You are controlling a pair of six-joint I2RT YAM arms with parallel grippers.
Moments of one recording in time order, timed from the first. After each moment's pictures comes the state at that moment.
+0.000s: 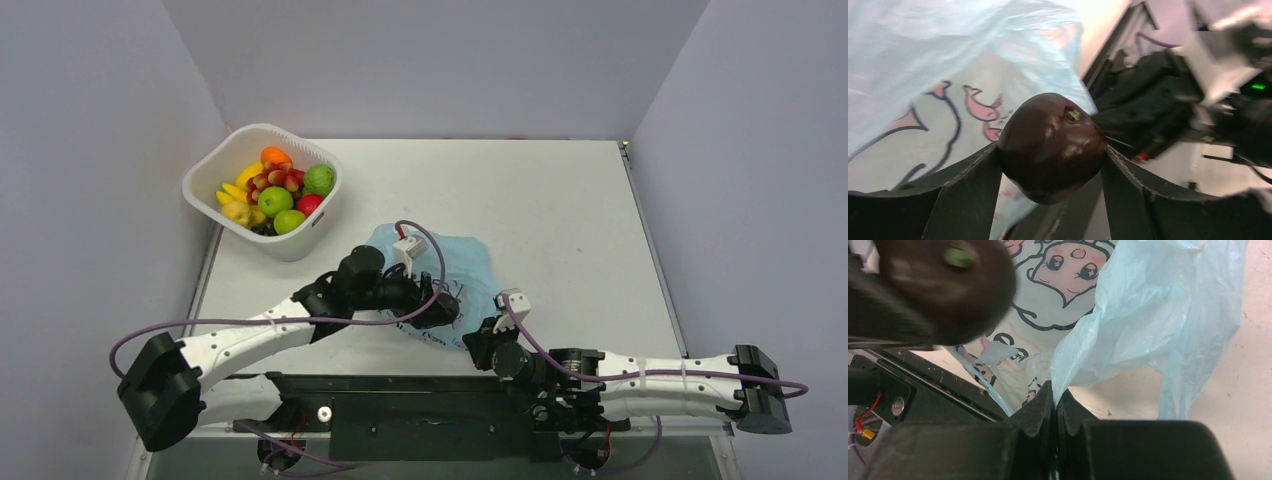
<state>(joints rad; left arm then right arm) -0.87 1.23 0.70 0.05 0.38 -0.59 1.41 0.76 0.38 -0.24 0.69 0.89</state>
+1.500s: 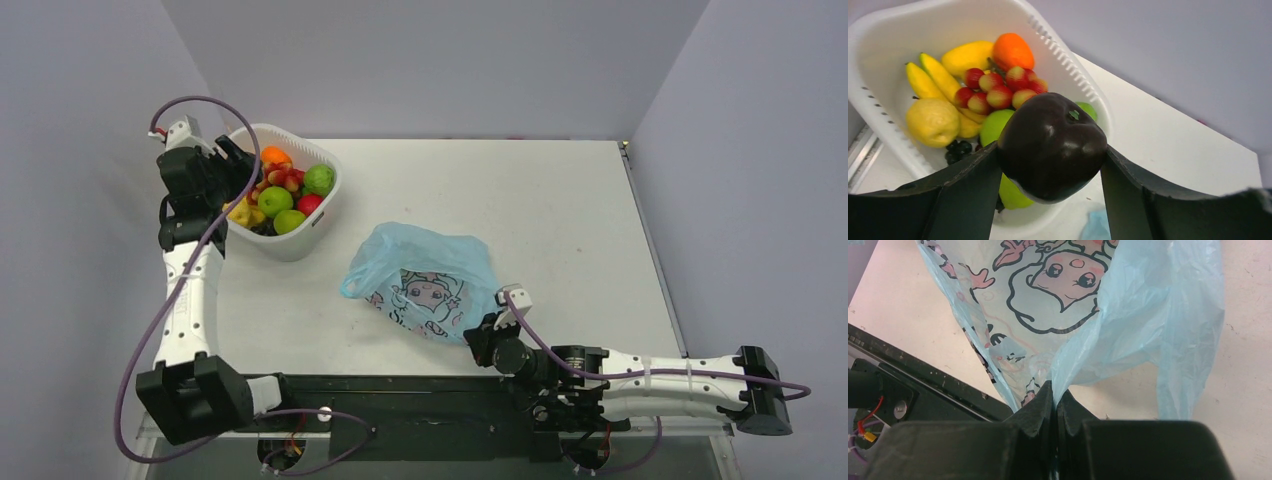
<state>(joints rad) 0.20 1.20 1.19 -0.26 0.13 -0.45 1.39 0.76 0.43 -0.28 0.70 0.86</state>
